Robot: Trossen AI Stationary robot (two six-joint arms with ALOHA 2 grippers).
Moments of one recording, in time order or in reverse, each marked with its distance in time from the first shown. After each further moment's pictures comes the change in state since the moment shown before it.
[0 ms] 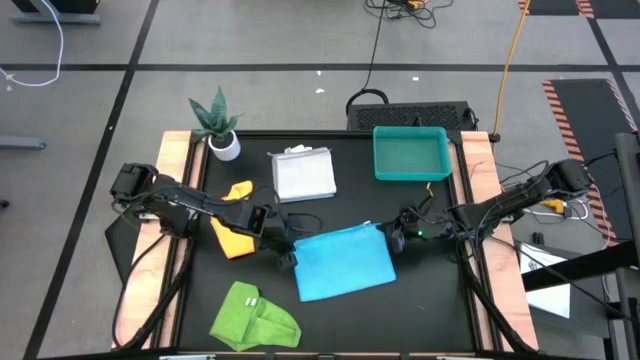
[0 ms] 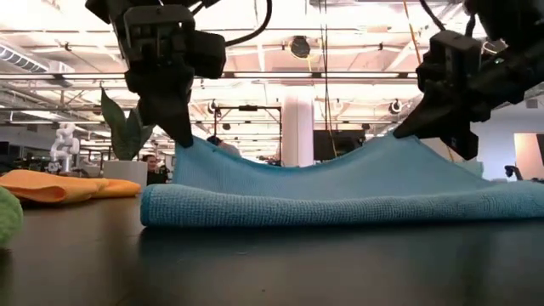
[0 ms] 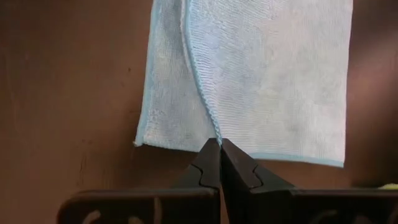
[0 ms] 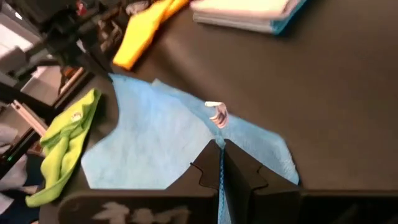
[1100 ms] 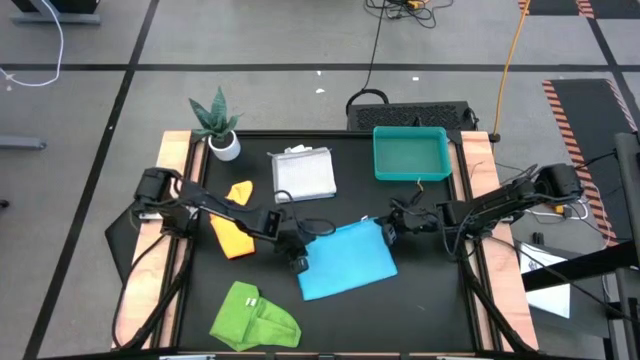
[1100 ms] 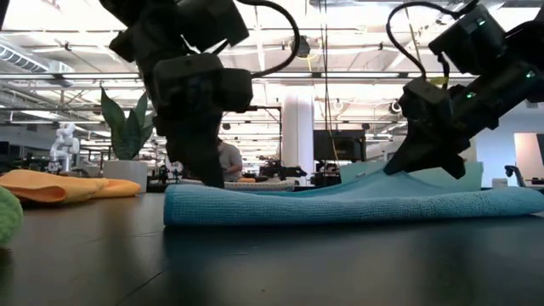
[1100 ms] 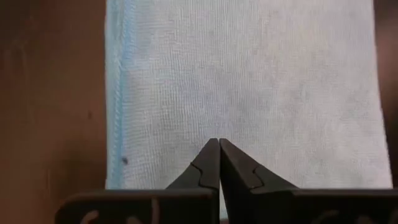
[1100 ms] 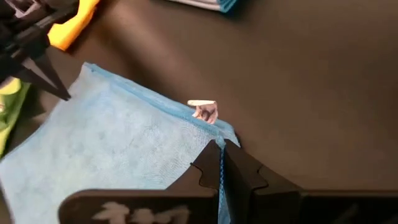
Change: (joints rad) left arm 0.023 0.190 -0.001 0.225 0.040 0.081; right arm -0.175 0.199 0.000 0.073 -0.102 -0.100
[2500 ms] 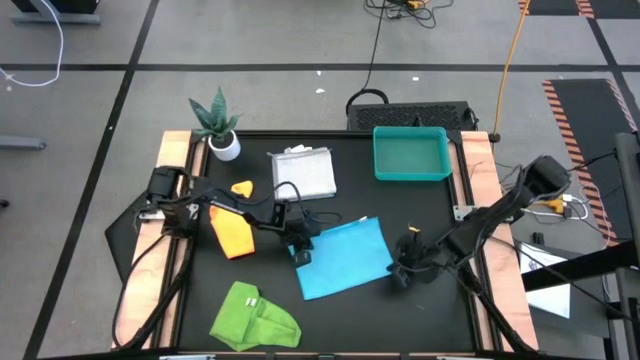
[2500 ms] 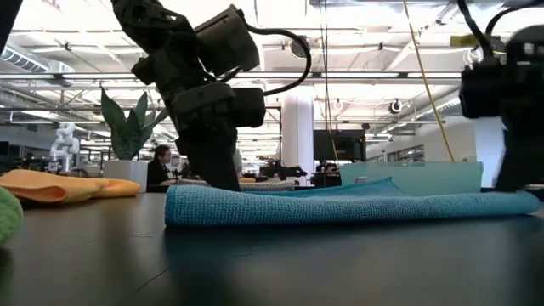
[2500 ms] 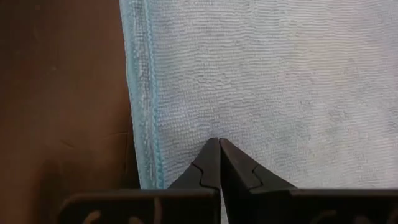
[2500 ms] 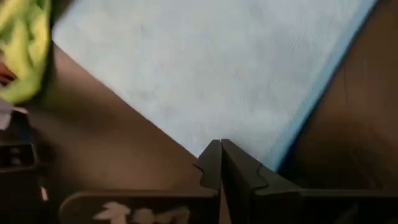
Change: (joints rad) left arm 0.092 0.068 0.001 0.077 0.072 0.178; right arm 0.542 0.093 0.157 -0.309 0.033 0.546
